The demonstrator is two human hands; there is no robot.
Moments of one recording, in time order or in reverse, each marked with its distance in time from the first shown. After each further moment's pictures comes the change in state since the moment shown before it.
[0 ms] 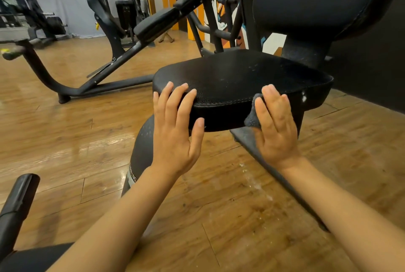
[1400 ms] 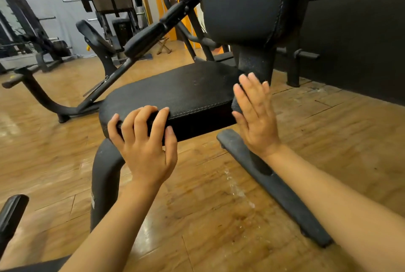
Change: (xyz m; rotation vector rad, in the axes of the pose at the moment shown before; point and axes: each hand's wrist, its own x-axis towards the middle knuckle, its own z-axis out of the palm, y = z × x) left_hand 0.014 0.056 0.044 0.486 0.175 0.059; right_hand -0.001 0.084 -0.026 0.104 -0.001 0.076
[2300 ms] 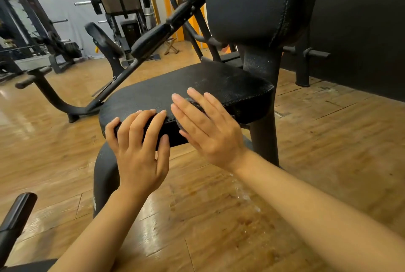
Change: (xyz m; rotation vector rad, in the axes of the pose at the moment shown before) left_hand -0.003 -0.011 -0.007 -0.063 -0.092 0.096; right_hand 0.029 -0.064 0.022 -0.025 0.085 -0.297
